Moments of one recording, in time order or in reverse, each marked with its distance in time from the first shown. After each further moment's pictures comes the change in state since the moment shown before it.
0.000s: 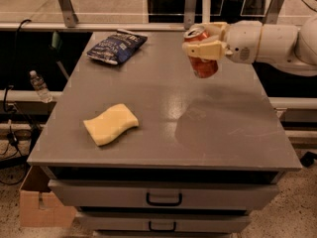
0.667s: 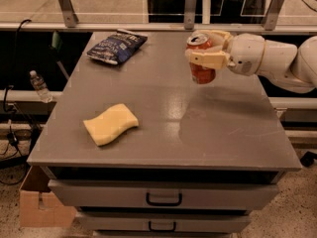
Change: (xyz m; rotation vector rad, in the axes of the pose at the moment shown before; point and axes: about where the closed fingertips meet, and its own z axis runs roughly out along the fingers) arm 0.011 0.010 -0.007 -0.036 -0.149 -0.013
